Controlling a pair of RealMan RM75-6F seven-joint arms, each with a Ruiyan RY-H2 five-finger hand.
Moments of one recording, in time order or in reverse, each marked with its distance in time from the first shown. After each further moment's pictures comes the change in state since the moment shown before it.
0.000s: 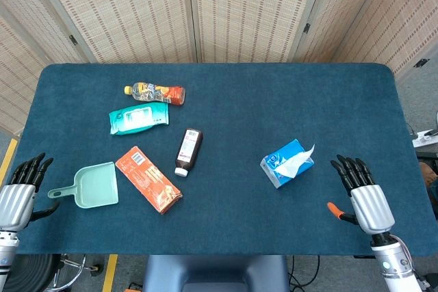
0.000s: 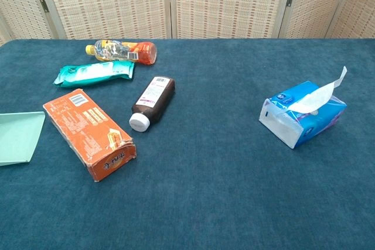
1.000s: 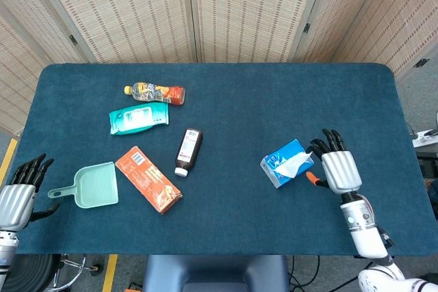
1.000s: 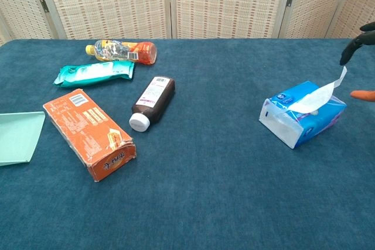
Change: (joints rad) left arm -0.005 0.007 0.006 0.004 -0.001 -0.019 -0.025; right arm 0.215 -0.134 0.190 0.042 0.262 -0.285 -0.240
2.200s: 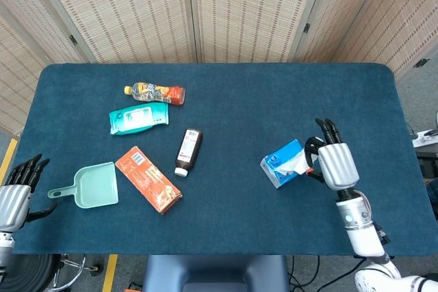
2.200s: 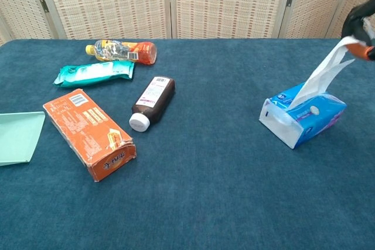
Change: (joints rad) left arm 0.007 0.008 0.001 0.008 -0.002 0.006 -0.041; right arm 0.006 0.080 0.006 -0.153 -0.094 0.149 0.088
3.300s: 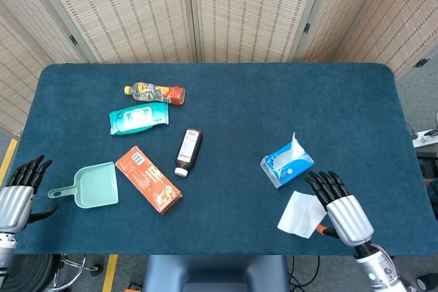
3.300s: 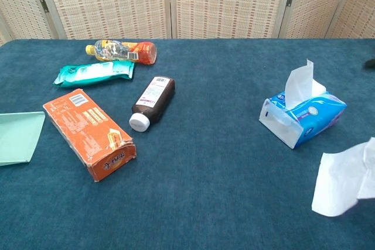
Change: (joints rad) left arm 0.001 -0.004 0.006 -0.007 0.007 0.002 0.036; right arm -0.209 0.057 -0.266 0.038 -0.280 0.095 0.044
